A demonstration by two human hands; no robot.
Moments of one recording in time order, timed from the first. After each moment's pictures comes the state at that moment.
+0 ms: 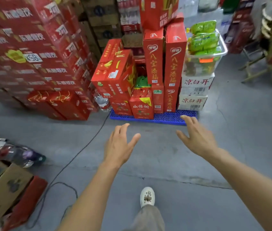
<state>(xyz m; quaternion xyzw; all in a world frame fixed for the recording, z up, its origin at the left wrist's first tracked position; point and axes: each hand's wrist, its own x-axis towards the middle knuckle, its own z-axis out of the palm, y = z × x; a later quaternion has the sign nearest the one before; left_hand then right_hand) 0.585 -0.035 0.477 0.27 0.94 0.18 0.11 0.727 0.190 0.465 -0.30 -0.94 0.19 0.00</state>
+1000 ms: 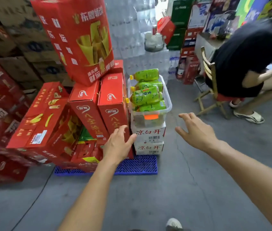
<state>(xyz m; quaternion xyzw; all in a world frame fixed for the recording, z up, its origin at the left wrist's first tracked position) 0.443 0.475 0.485 0.34 0.90 0.24 0.15 0.626 0.674 0.522 -0.38 -0.92 0.13 0.03</state>
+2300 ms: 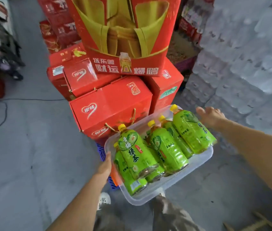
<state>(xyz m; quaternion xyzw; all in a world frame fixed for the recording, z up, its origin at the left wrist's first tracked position) 0.329 0.825 0.316 -0.57 0.60 0.51 0.23 0.071 1.143 0.397 -0.09 -0.95 0.13 -0.26</state>
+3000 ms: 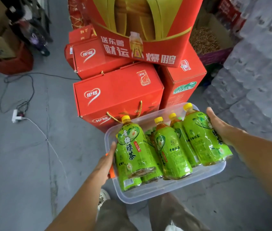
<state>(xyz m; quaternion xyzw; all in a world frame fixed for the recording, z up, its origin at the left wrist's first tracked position) 0.327 0.864 0.335 -0.62 0.49 0.59 0.17 0.027 1.162 0.286 -0.18 -0.80 0.36 -0.45</state>
